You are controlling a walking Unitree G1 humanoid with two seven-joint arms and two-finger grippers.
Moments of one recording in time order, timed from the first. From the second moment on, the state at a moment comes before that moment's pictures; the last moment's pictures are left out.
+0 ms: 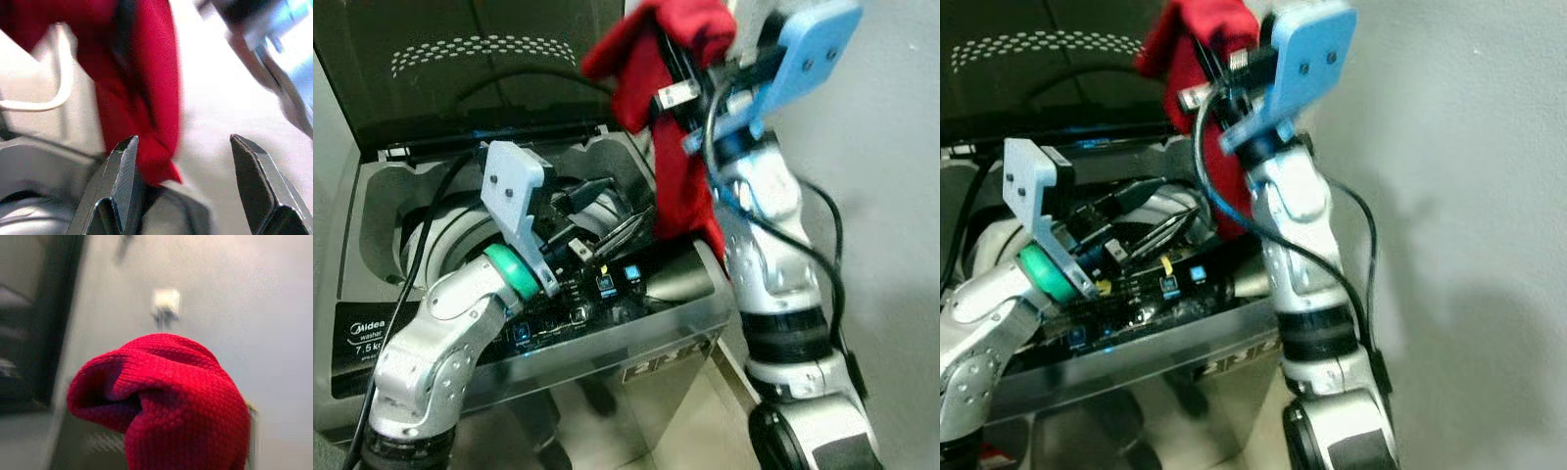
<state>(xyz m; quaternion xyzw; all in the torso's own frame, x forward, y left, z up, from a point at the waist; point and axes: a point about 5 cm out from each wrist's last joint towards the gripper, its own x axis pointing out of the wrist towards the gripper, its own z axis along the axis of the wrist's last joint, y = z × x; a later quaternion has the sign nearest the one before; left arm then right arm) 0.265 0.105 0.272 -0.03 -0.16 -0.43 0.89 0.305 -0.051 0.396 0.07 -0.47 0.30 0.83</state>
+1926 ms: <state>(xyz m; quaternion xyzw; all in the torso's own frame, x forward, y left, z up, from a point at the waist) 0.262 0.122 0.261 0.05 -0.12 -0.52 0.85 0.284 -0.074 0.369 0.22 -0.37 0.46 0.78</state>
